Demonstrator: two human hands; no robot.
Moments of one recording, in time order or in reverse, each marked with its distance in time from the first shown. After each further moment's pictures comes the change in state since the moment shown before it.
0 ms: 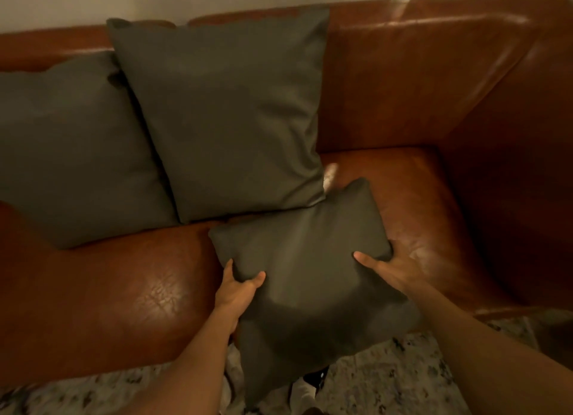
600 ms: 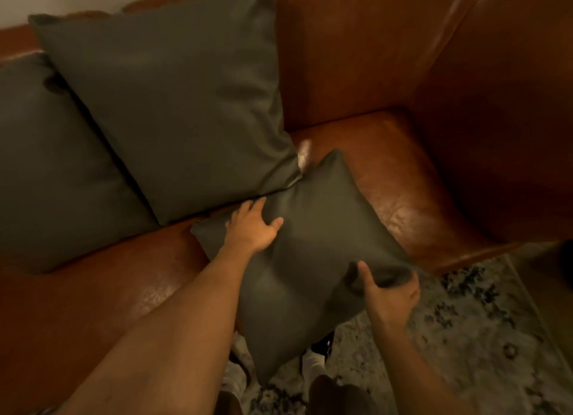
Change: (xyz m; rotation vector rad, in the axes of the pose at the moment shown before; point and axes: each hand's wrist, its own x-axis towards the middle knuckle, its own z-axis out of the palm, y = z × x) left_hand -0.017 0.113 0.054 0.986 0.009 0.564; right_hand -0.097 0.060 0.077 0.551 0.558 0.280
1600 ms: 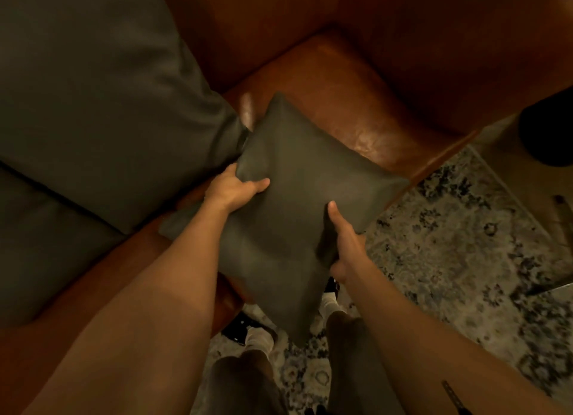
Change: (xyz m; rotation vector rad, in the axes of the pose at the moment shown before) left_hand 0.016 0.034 -0.002 -0.151 -0.210 -0.001; right_hand -0.018 0.012 0.035 0.769 -0.222 0.624
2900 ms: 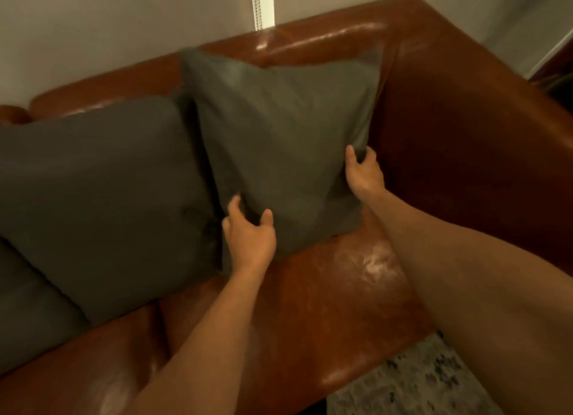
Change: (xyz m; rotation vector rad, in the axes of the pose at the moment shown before) left_hand 0.030 0.137 0.008 -0.618 0.645 0.141; right_hand 0.054 -0.300 0.210 -0.853 -0.192 -0.930
